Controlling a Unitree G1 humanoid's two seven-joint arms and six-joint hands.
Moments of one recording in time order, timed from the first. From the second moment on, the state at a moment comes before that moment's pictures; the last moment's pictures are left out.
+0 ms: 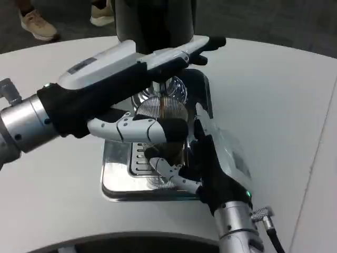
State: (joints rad) left arm -0.66 0.67 0.02 0.13 -0.07 -0.63 -0.75; right arm -0.31 0.07 0.36 0.03 -0.66 0.22 -0.27
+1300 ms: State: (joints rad) left arm -0.65 0.64 0.07 0.17 -0.23 -0.60 -0.75; right arm -0.42 0.11 0.34 0.18 -0.58 0.20 -0.33
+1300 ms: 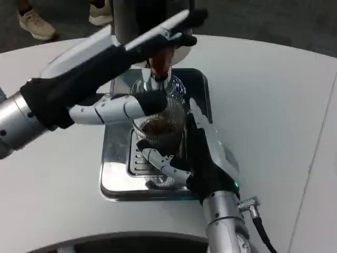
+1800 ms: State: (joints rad) left arm -0.50 0.57 0.26 0.13 -0.31 -0.60 -0.64; right arm -0.43 0.11 0.34 0.21 -0.58 0.18 -0.34
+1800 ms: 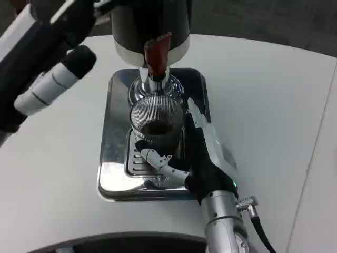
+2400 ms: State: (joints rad) left arm 0.02 0.55 0.44 -0.03 -0.21 -0.57 -0.46; right arm -0.48 0.11 0.32 0.28 -0.52 0.13 -0.35
